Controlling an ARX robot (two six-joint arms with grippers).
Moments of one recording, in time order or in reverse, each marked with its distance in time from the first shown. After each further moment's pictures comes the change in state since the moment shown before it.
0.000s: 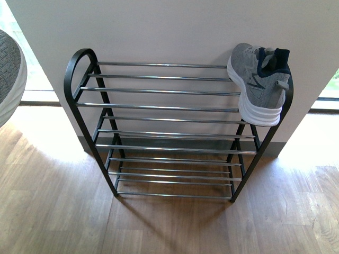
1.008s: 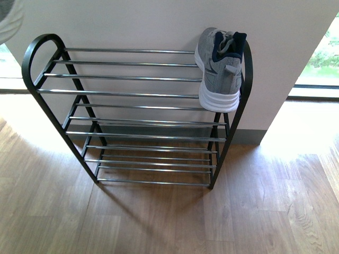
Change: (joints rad) left arm 0.143 0.637 0.346 0.246 0.081 -0.248; right arm 0.001 -0.183 0.000 -0.189 0.003 -0.001
